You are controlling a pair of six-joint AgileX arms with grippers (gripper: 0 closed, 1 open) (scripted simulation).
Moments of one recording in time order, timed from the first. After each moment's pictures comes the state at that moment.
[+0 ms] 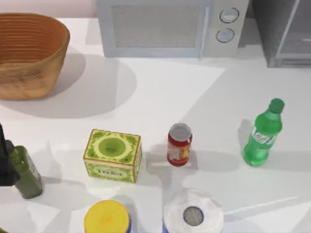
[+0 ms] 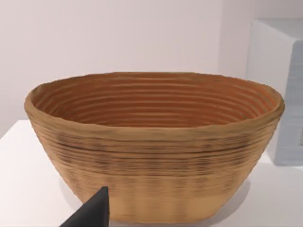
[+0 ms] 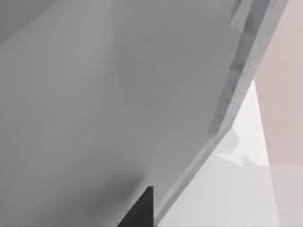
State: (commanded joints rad) left arm 0.00 0.00 0.00 0.00 0.00 0.00; right arm -0.65 1.78 1.21 -0.19 -0.53 -0.44
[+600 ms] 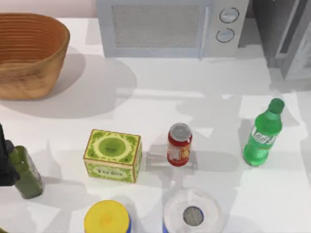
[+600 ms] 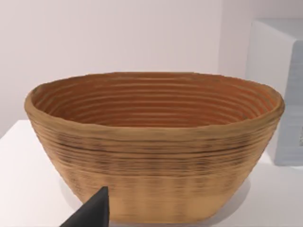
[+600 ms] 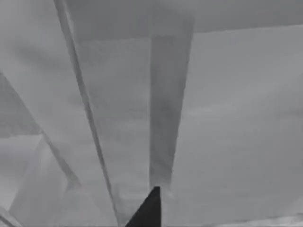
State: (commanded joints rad) left arm 0.00 0.00 0.00 0.00 0.00 0.00; right arm -0.04 1.63 1.00 0.04 -0.05 -0.02
